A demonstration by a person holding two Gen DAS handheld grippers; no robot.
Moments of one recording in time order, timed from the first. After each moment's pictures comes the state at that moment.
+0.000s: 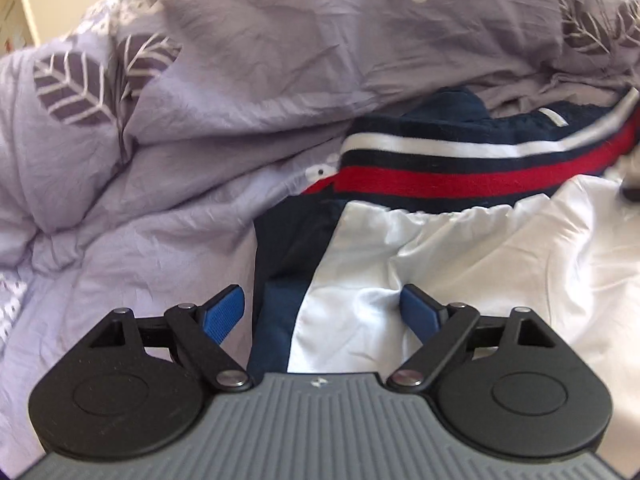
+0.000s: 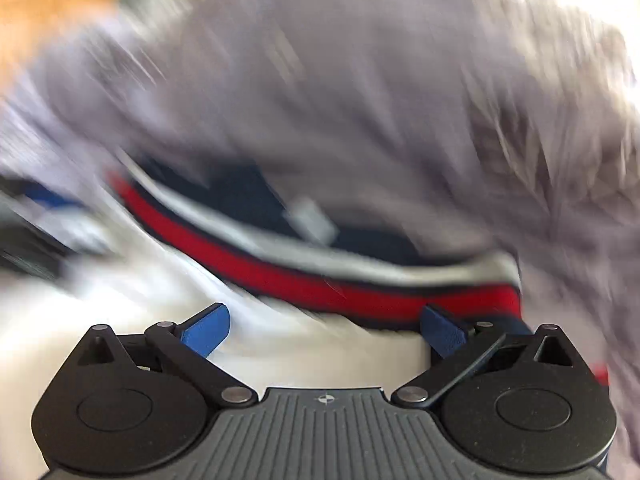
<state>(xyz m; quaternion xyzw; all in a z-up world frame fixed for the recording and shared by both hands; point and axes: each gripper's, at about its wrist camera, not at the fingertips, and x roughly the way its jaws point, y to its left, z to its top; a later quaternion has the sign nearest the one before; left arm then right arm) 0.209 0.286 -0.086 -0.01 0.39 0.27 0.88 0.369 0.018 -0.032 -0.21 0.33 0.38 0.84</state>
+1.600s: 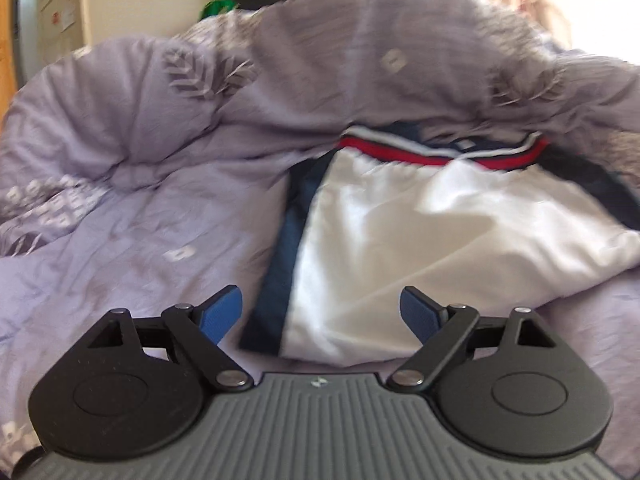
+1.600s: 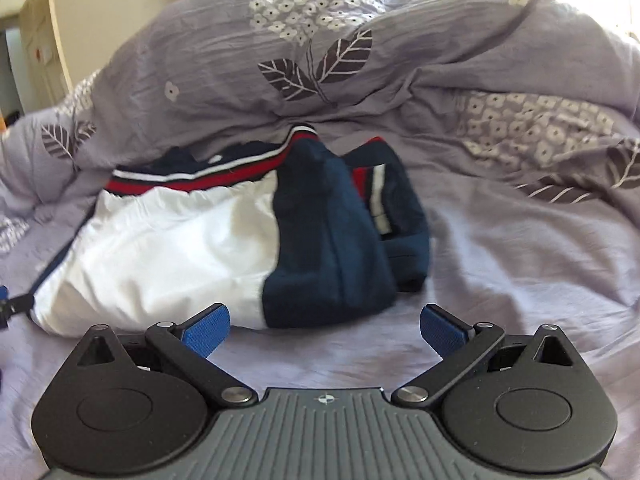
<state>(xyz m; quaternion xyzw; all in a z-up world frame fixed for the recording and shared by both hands) 0.046 0.172 -0.041 -0.04 0.31 0.25 0.92 0.223 -0.178 0.000 0.00 0.35 0.26 0.90</state>
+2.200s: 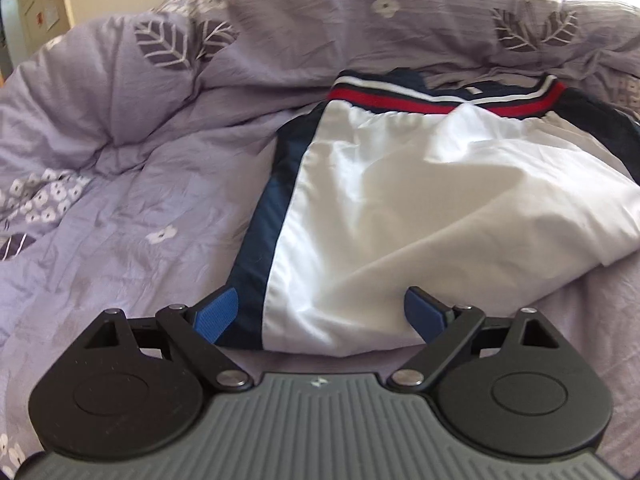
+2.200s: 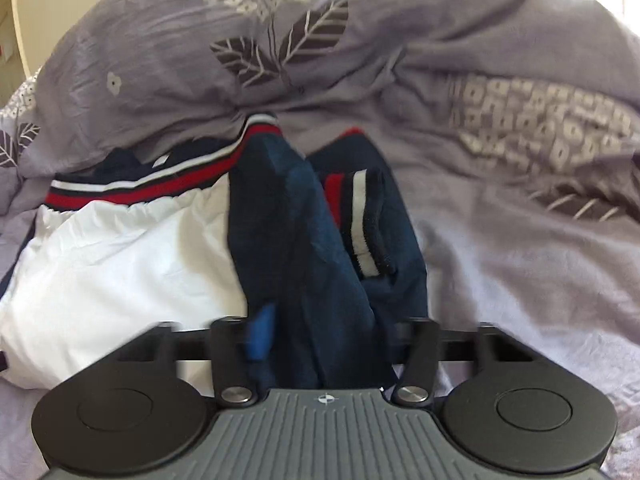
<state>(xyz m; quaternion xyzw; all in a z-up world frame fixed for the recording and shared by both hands) 0.073 0.185 -0.069 -0.03 0.37 0.29 0.88 0.281 -0.146 -0.018 -0.01 0.39 0.21 0.90</state>
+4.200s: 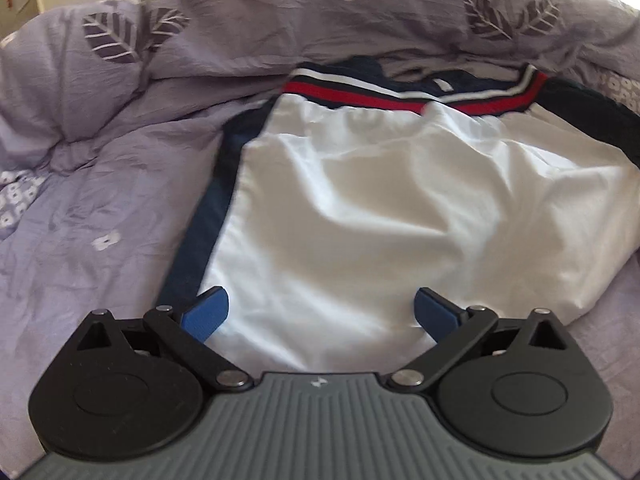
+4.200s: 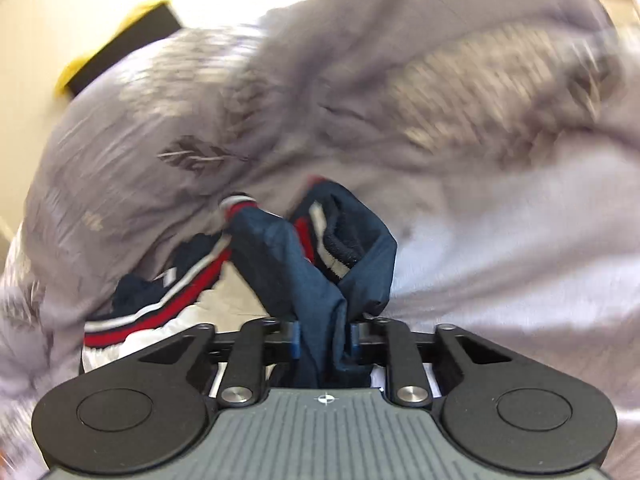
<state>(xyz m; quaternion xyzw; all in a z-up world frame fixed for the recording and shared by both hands) 0.096 0.195 -0.064 -0.06 0.40 0.25 0.88 0.275 -0.152 0.018 0.17 0.36 0.15 0.91</state>
